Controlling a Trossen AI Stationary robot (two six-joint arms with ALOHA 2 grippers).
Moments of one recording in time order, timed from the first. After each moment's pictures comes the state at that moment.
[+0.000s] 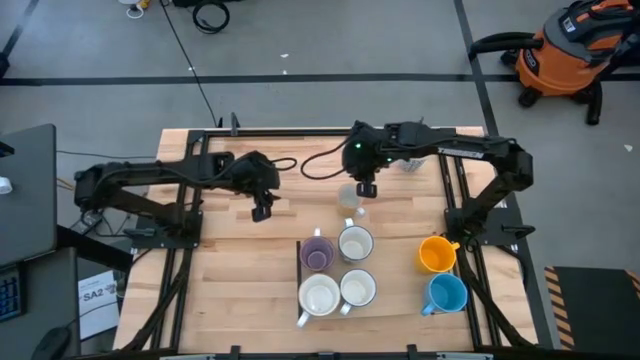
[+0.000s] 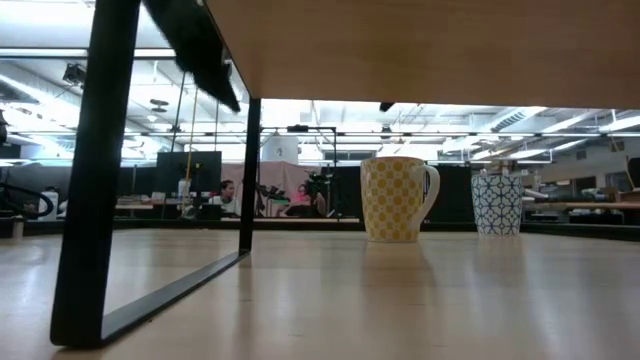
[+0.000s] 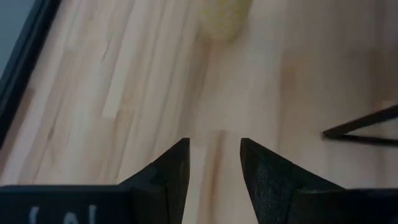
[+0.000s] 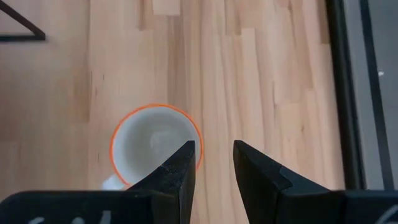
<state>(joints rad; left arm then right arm) 0.17 1.24 1.01 -0.67 -0.05 0.04 -0.26 1.58 1.48 -0.95 0.00 -0.24</state>
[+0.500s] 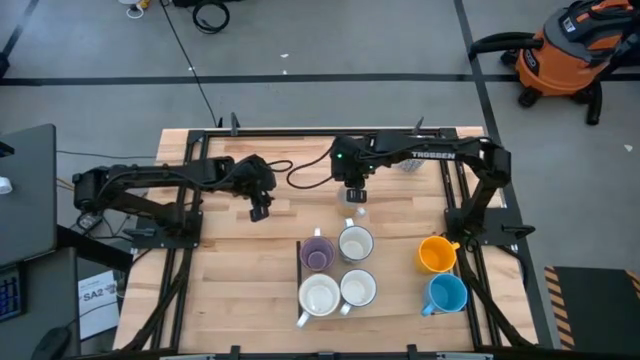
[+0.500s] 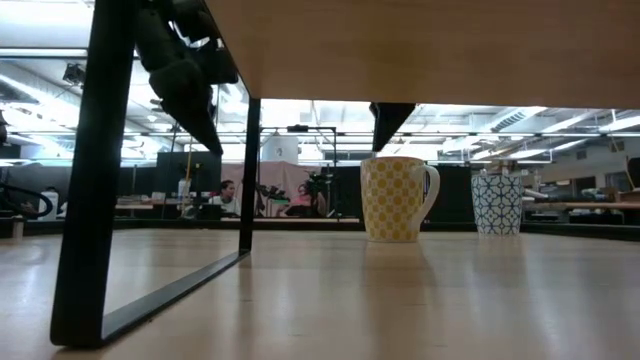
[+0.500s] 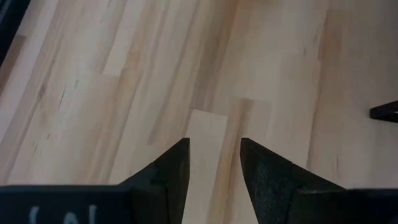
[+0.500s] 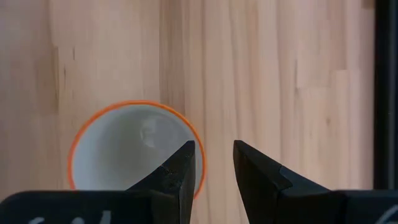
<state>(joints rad) 0.25 1.23 0.82 -0.55 -0.05 0.04 -0.27 1.75 1.48 -0.92 0.03 -0.24</state>
